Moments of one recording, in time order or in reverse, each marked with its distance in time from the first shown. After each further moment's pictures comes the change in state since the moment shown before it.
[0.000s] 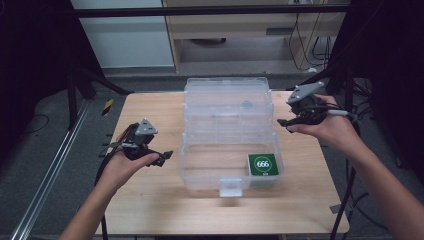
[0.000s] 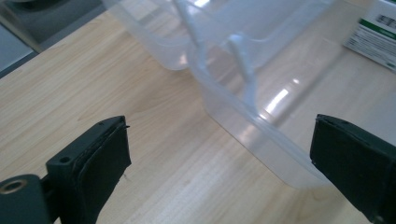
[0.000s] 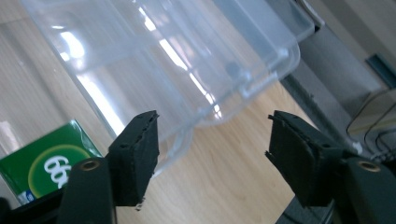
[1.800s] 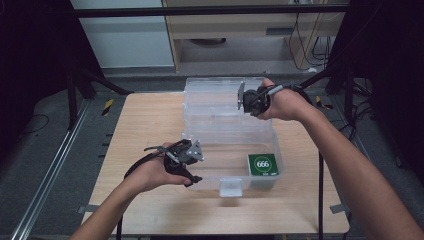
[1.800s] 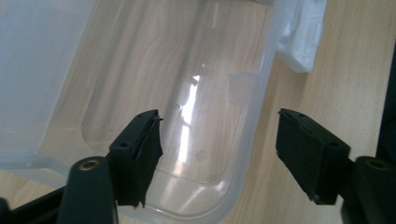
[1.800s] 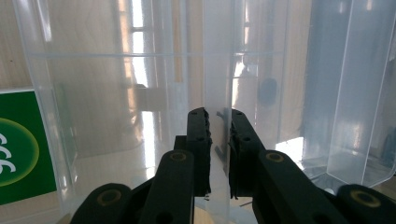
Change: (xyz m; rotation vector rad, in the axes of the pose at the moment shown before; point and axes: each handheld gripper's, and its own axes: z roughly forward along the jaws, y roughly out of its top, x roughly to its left) left arm -0.079 0.041 0.045 0.211 -0.301 0.417; right arm 0.018 0.086 0.096 0.338 0.167 -0.581
